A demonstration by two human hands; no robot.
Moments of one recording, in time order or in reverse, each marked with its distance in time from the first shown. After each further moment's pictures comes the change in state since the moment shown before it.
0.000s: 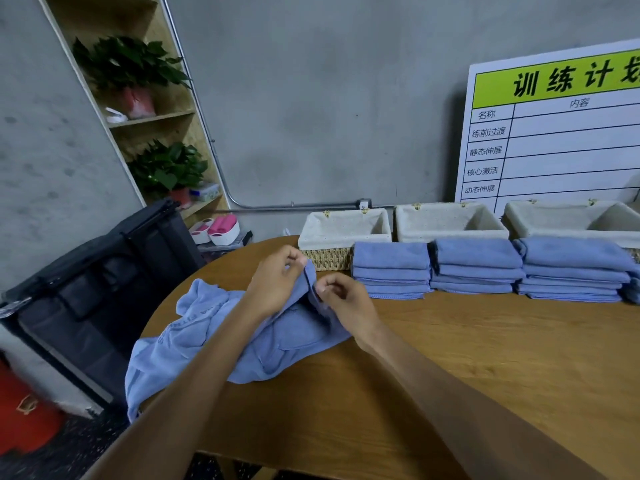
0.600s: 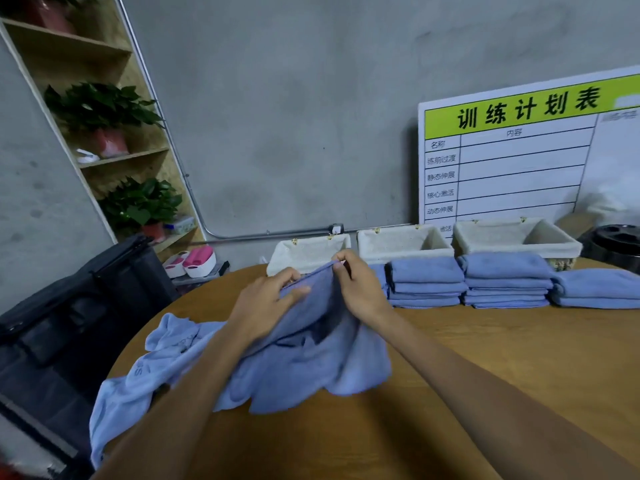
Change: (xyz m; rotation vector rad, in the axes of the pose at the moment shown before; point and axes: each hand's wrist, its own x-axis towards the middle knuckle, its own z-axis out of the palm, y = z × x) left_hand 0.000 0.037 0.014 0.253 -0.095 0.289; right_hand 0.002 -0.061 -0.085 -0.363 0.228 -0.225
